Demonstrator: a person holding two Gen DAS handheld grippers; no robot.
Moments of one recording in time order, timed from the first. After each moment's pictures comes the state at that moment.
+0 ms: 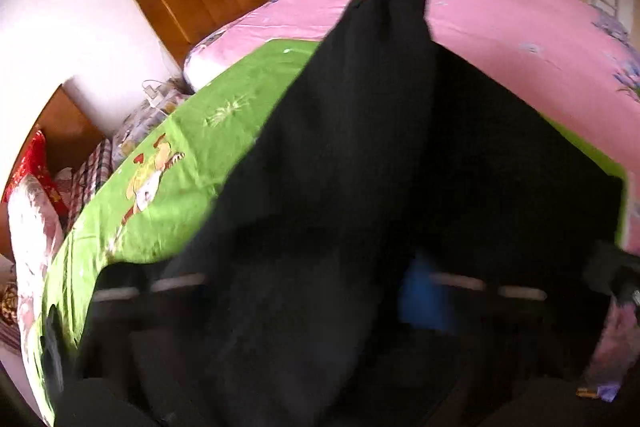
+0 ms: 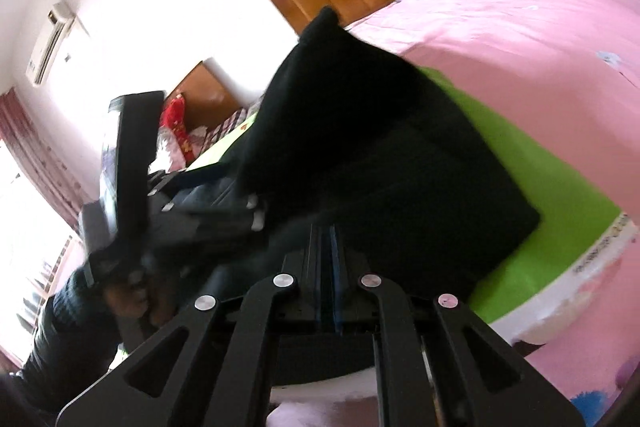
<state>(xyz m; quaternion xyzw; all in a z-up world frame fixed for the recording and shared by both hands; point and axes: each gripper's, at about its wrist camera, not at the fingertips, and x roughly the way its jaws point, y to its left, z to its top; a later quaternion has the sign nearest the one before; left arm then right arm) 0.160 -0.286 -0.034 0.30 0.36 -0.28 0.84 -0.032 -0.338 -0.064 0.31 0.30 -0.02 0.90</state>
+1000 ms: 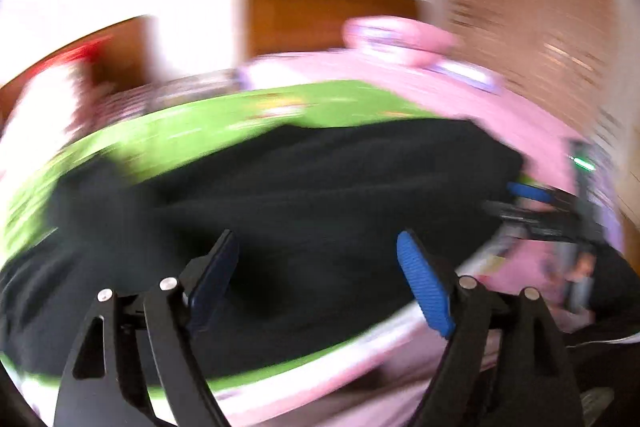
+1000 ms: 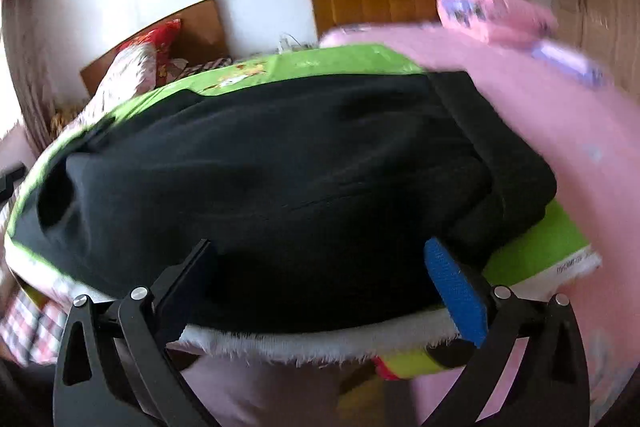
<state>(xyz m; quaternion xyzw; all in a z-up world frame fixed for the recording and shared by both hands) 0.045 0.026 0.021 0.06 0.32 -0.25 0.91 0.002 -0.277 -0.080 0.09 0.34 -0.05 0.93</state>
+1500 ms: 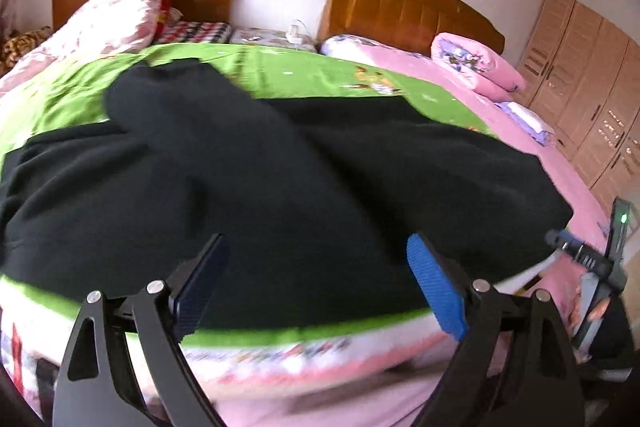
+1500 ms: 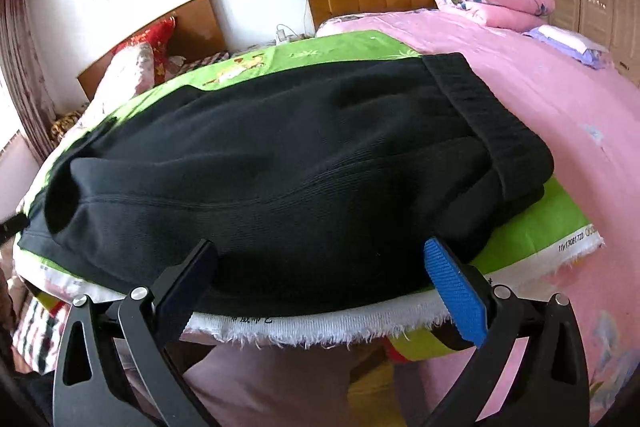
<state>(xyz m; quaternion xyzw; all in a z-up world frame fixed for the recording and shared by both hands) 0.069 0.094 -0.011 -0.05 0.38 -0.19 0.90 -0.017 -0.272 -0.071 0.11 0.36 -0.06 0.92</state>
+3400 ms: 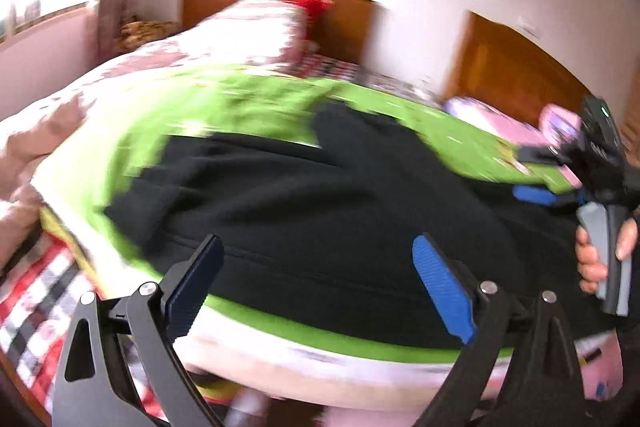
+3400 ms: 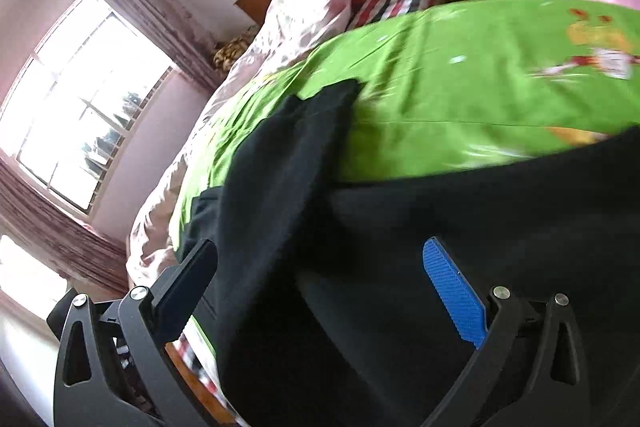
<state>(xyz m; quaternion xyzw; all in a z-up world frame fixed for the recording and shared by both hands) 0.046 0.257 -0.002 -0.11 0.32 0.07 0.94 0.243 0.002 -0.024 0.18 0.47 0.32 0.80</state>
